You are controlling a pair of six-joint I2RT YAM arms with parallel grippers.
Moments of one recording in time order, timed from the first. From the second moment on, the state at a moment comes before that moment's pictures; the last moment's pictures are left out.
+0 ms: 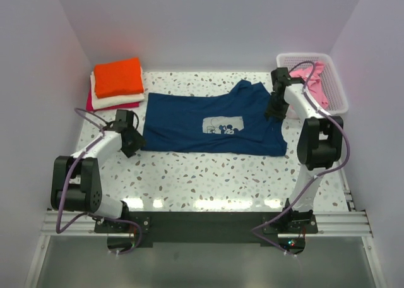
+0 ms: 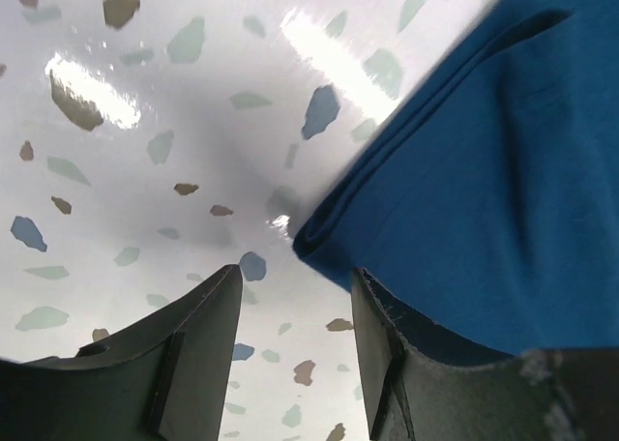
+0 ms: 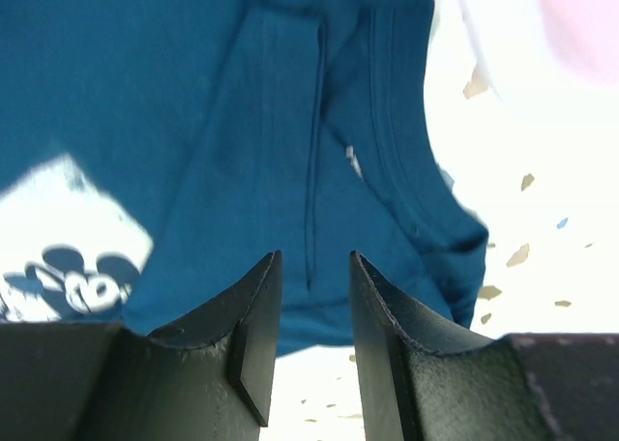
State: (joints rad) left arm -0.06 1.45 0.82 -0.50 -0.14 -0.81; right arm 0.08 1.99 1.67 -0.96 0.18 0.51
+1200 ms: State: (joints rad) left arm -0.06 1.50 0.74 -0.35 -0.10 -0.82; right arm 0.00 1.55 0.94 -0.71 0.20 0.60
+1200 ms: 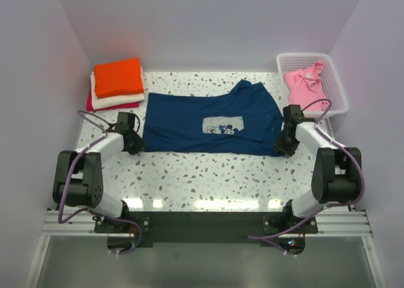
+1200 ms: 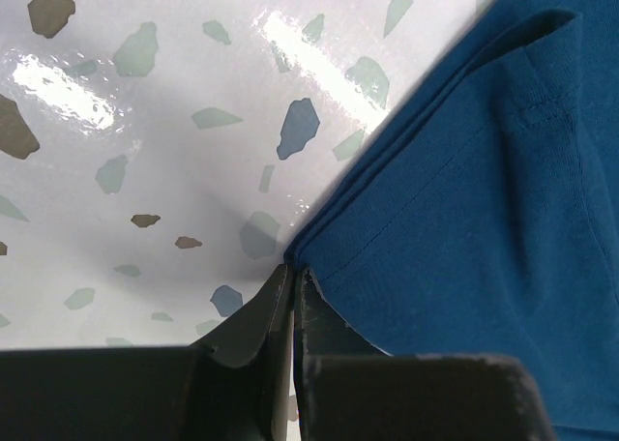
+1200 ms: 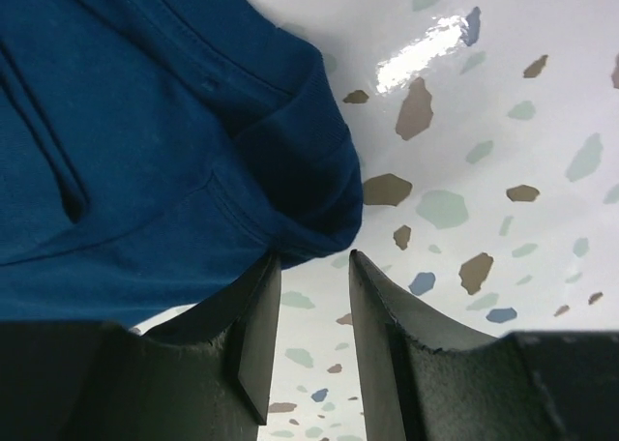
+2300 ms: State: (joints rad) left arm -0.06 1.51 0.79 -0.44 -0.14 -0.80; right arm 0.00 1.49 0.93 -0.70 0.28 0.61
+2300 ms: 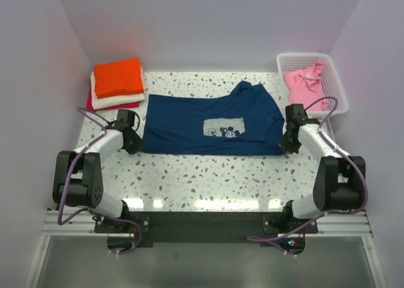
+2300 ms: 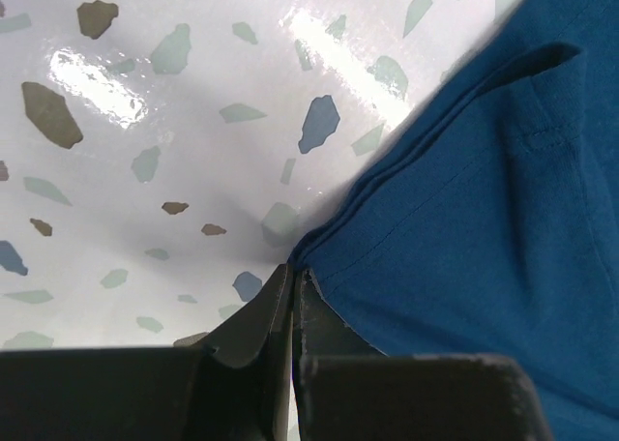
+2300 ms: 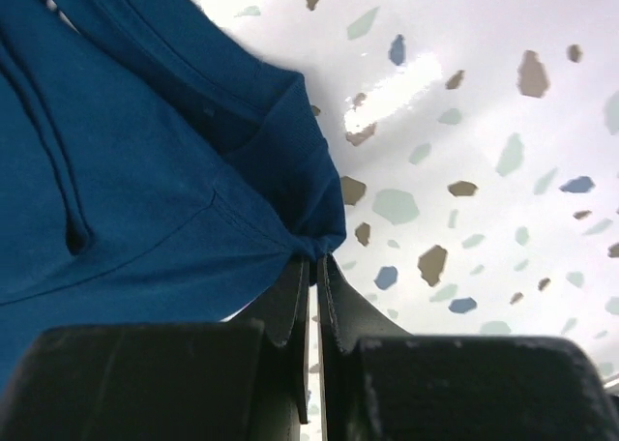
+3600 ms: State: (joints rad) left arm -0.05 1.03 0.63 -0.53 -0.08 -0.73; right arm 0.06 1.11 0.82 -0.83 0.13 0.61
